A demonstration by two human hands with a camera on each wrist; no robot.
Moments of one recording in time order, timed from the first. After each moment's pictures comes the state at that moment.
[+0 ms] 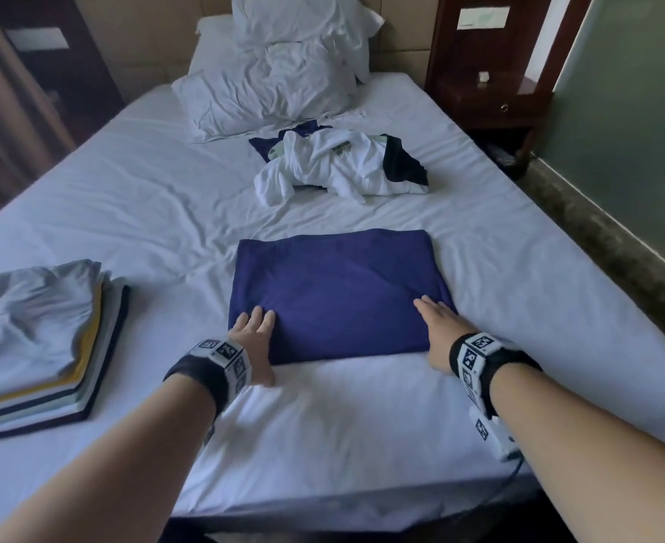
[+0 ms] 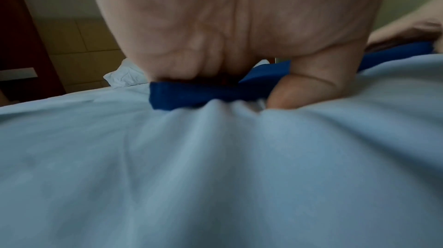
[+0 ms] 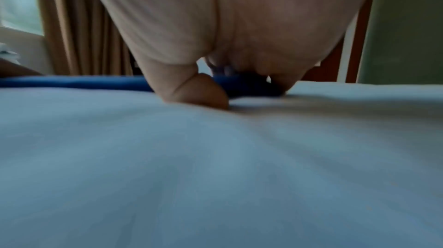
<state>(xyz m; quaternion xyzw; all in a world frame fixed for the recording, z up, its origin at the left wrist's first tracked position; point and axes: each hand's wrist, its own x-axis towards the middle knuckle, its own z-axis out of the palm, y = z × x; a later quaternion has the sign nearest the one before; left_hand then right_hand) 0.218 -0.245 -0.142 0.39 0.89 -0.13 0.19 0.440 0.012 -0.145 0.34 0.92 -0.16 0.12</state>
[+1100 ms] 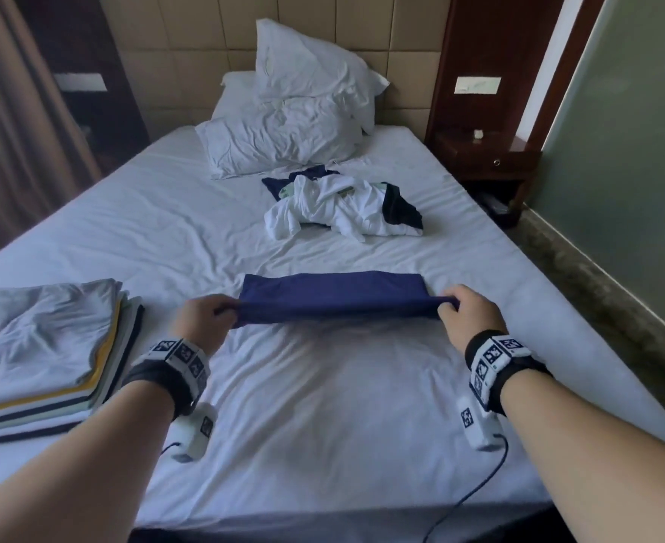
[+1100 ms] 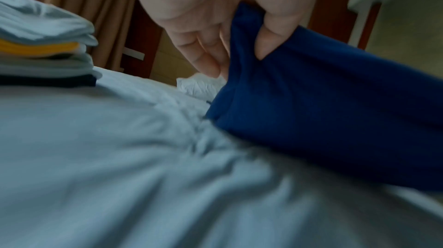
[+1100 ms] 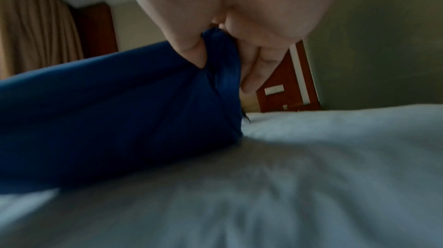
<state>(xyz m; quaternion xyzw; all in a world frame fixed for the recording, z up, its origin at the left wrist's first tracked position) 0.190 -0.283 -0.065 0.25 0.90 0.36 0.04 0.456 0.022 -0.060 0.43 0.83 -0.28 -0.22</state>
